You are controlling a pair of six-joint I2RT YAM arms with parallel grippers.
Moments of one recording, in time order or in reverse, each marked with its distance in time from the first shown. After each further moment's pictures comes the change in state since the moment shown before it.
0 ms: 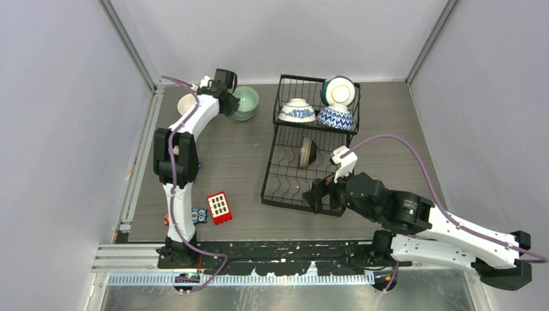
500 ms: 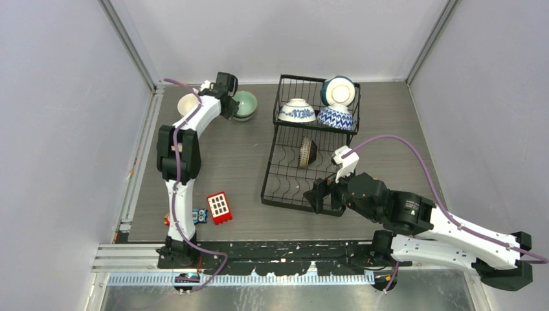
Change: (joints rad) left arm 0.006 0.063 0.011 -0.003 -0.019 -0.018; right arm 0.000 -0.013 0.000 -0.006 0.014 -0.010
